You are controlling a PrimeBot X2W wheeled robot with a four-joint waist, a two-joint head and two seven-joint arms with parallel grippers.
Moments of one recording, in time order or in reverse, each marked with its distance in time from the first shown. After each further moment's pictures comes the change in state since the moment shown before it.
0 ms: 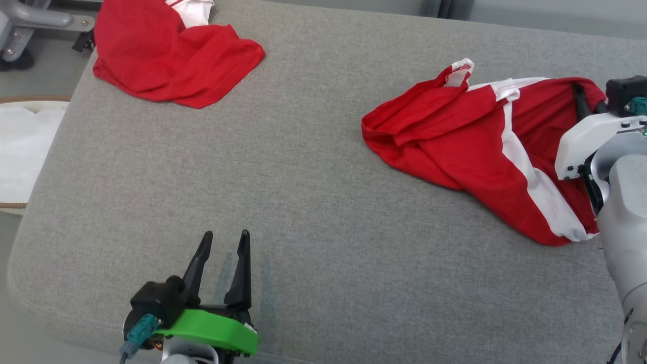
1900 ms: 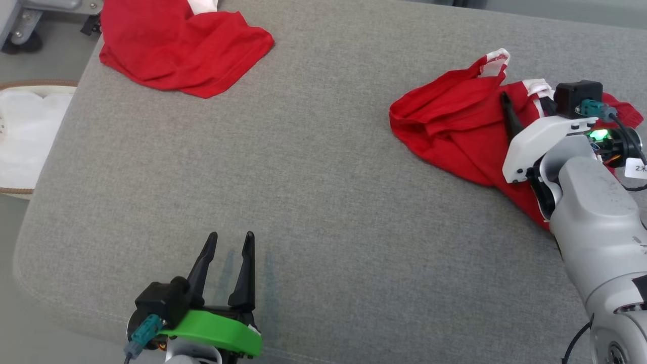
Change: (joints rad) left arm 0.001 0.000 -0.014 0.002 0.001 0.000 0.000; right arm -0.029 0.084 0.173 0.065 0.237 0.000 0.009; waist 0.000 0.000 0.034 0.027
